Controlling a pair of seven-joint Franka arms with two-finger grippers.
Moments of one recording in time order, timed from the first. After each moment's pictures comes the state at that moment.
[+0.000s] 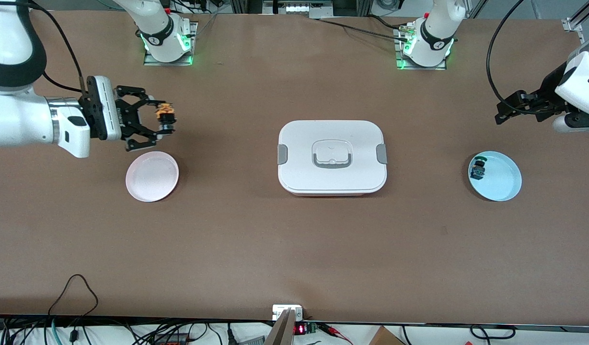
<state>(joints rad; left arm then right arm) -0.06 -0.03 0.03 -1.65 -0.03 1.60 -0.13 0.08 0.25 -0.02 -1.62 0.88 1.43 -1.67</state>
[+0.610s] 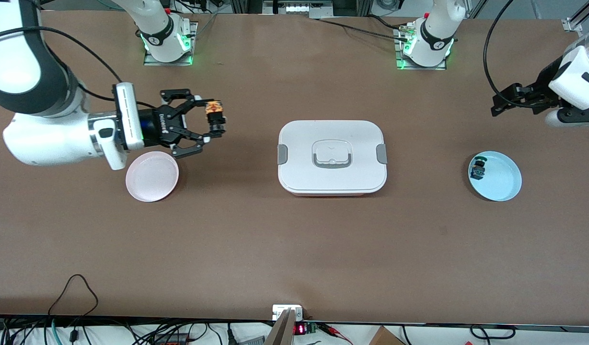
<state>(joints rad) -0.08 -0.02 0.02 -1.62 -0.07 1.47 -0.13 0.22 0.32 0.00 -1.63 1.39 1.61 -1.76</state>
